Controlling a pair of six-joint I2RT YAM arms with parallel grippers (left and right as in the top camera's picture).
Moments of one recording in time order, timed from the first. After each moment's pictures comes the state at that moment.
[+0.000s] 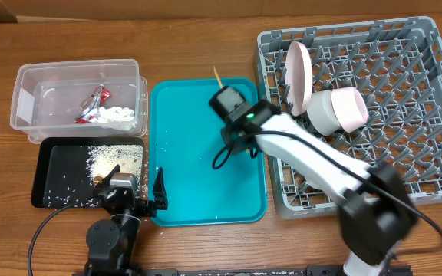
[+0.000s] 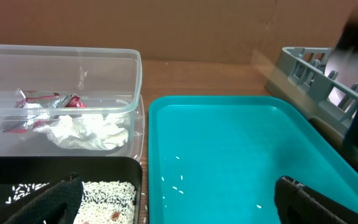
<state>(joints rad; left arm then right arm) -0.08 0.02 0.08 -0.26 0.04 -0.10 0.70 1.88 1.46 -0.87 0.17 0.32</state>
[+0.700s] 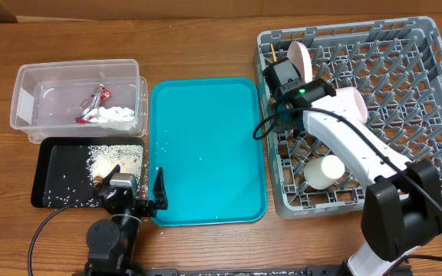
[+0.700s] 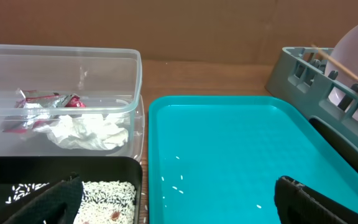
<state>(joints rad) -0.08 0.02 0.08 -0.26 0.04 -0.10 0.43 1.83 1.41 -0.89 0.25 0.20</state>
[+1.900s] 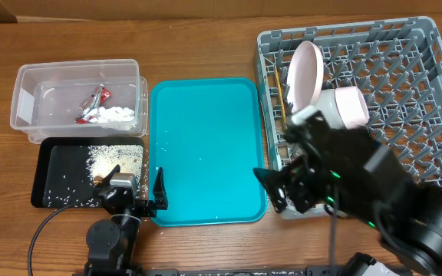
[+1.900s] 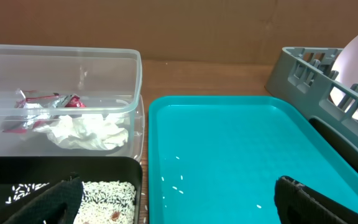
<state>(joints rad) -0.08 0.02 0.08 -0.26 0.04 -0.10 0.82 1.07 1.57 -1.21 0.04 0.25</state>
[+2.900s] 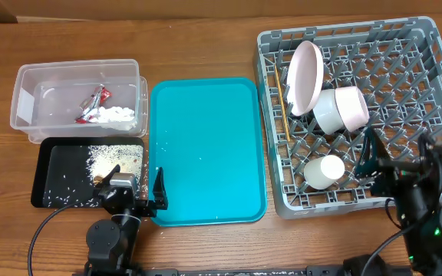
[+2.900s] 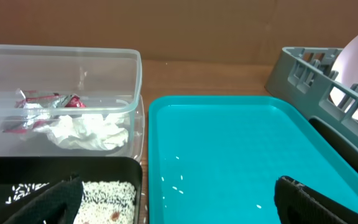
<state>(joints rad) -0.08 0.02 0.08 -0.26 0.04 -0.10 0.20 0.46 0.92 -0.62 0.19 0.25</state>
